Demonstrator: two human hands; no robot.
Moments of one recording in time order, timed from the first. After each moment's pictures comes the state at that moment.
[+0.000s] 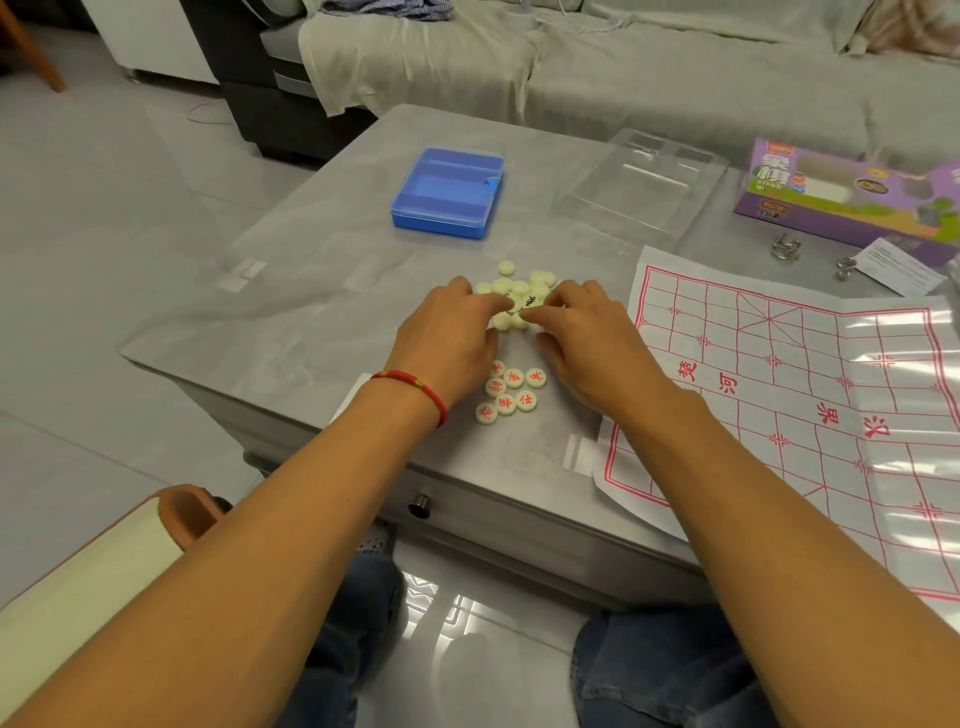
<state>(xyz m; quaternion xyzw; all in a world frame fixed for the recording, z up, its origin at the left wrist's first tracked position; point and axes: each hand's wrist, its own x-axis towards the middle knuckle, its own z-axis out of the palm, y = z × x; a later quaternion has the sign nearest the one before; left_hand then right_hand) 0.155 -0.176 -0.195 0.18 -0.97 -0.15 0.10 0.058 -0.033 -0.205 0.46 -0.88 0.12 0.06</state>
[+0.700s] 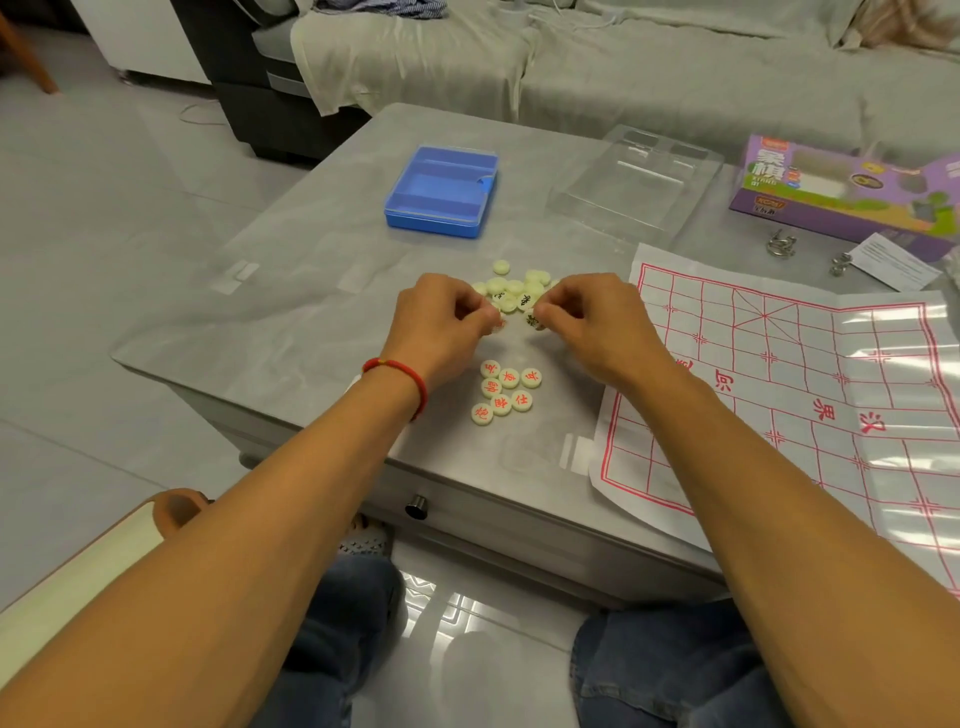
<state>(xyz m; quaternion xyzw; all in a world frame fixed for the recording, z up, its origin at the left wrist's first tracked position) 0.151 -0.181 -0.188 0.26 -0.87 -0.39 0.14 0.049 -0.034 -0.189 0.33 -0.88 0.34 -0.06</state>
